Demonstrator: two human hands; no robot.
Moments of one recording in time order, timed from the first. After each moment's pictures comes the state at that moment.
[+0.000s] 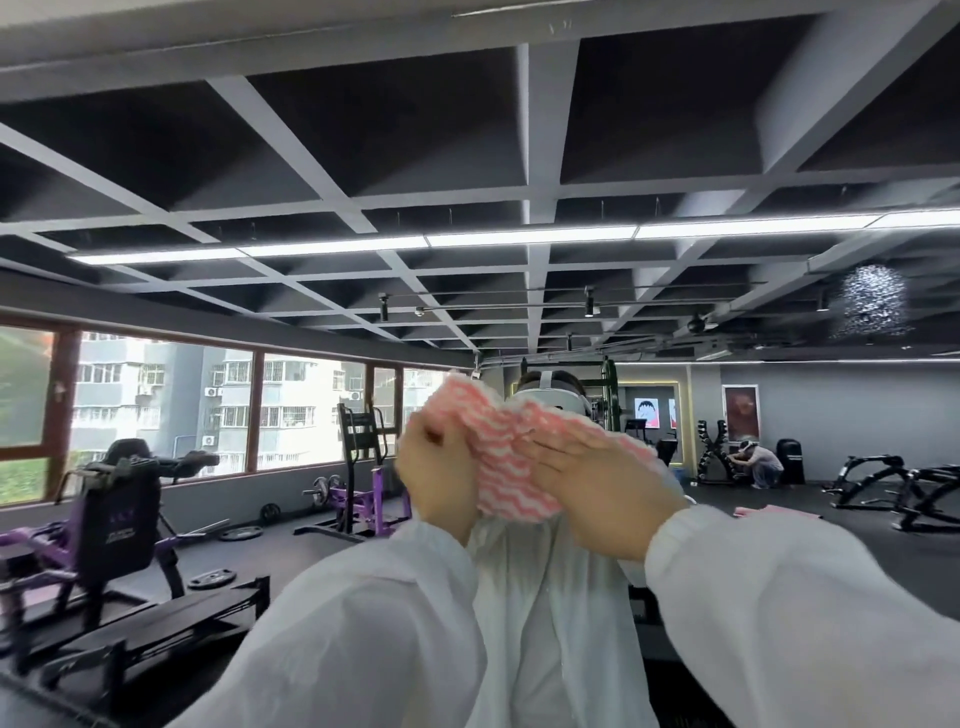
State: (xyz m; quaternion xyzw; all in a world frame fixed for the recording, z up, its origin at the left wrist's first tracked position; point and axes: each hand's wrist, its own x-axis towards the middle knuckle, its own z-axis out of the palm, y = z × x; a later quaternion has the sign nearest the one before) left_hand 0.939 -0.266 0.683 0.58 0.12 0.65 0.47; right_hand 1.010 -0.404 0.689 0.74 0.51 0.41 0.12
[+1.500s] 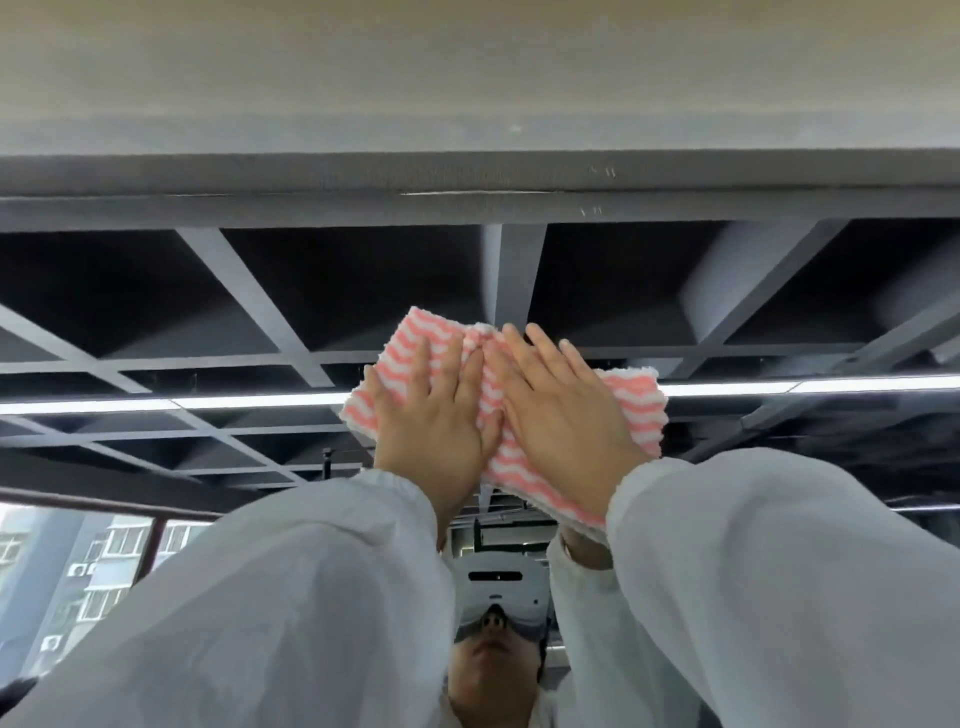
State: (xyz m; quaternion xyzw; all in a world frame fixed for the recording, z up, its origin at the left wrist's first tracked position) left_hand 0.956 -0.150 0.882 0.77 0.16 0.54 -0.30; right_hand 1.013 -0.274 0.889 0.67 0.26 0.69 0.02
